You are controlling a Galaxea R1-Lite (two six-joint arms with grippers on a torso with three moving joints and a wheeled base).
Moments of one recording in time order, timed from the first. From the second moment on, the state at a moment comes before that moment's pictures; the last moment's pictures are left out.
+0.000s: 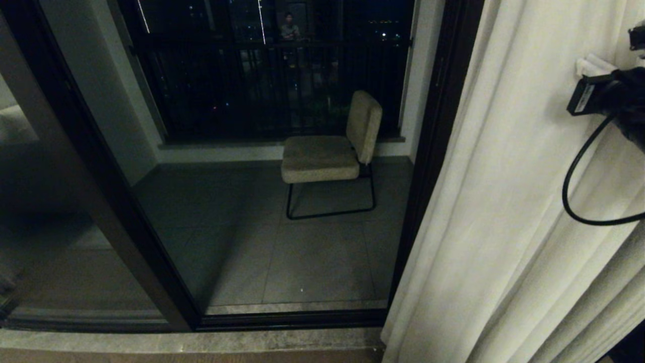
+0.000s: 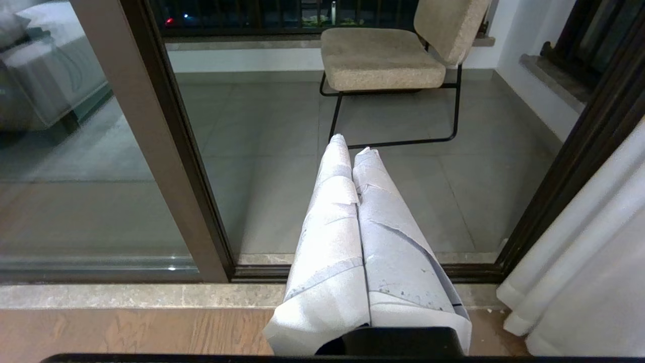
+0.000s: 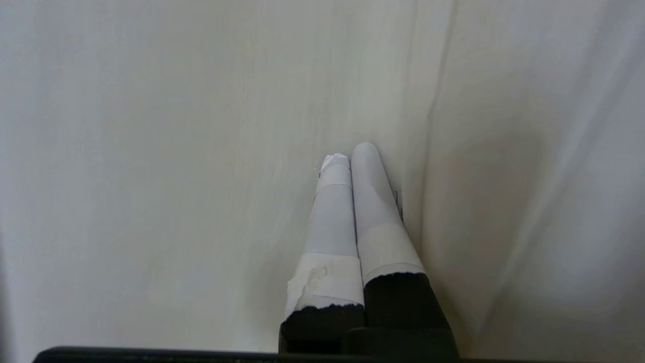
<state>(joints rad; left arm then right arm) 0.00 0.00 0.00 0.00 0.02 -0.01 -0.04 1.63 -1.02 -0.99 -0.07 -0.27</state>
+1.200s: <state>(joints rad) 0.00 0.00 0.00 0.00 0.02 -0.01 -0.10 1.33 -0.70 -0.96 -0.04 -0.25</state>
